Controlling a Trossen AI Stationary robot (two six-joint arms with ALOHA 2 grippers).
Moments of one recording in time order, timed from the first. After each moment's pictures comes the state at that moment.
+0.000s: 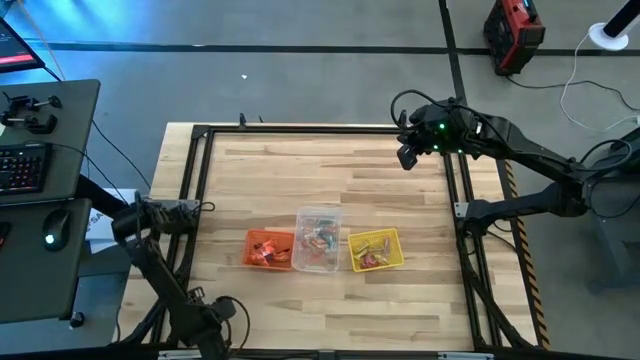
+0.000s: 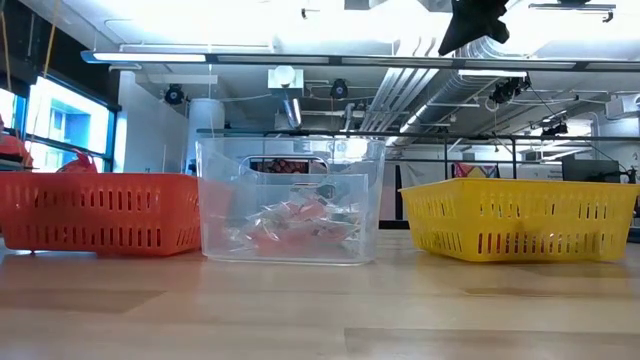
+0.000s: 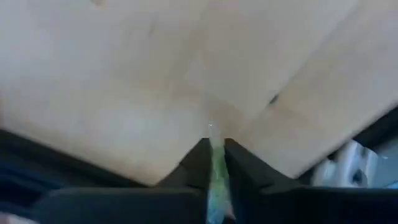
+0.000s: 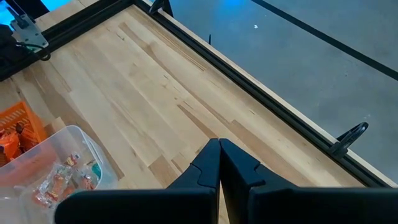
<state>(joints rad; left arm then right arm) -1.06 1.90 1.20 -0.93 0.26 -1.53 -0.38 1.13 1.36 -0.97 0.20 0.29</state>
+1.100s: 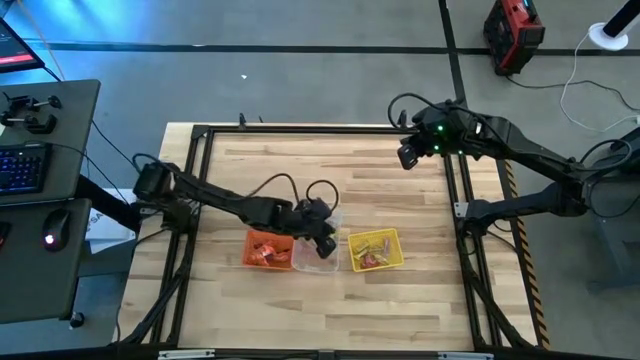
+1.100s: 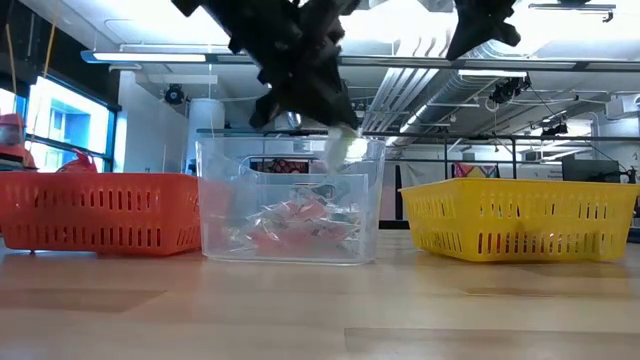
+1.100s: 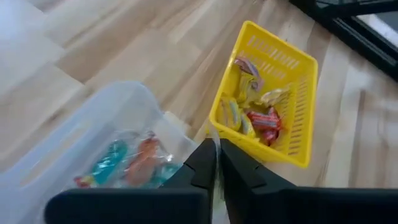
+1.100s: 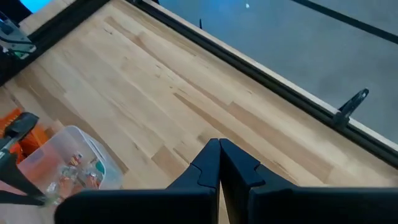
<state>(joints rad) -0.18 1.76 1.20 -0.21 -0.26 -0.70 -0.38 1.13 1.36 -1.03 0.20 0.41</state>
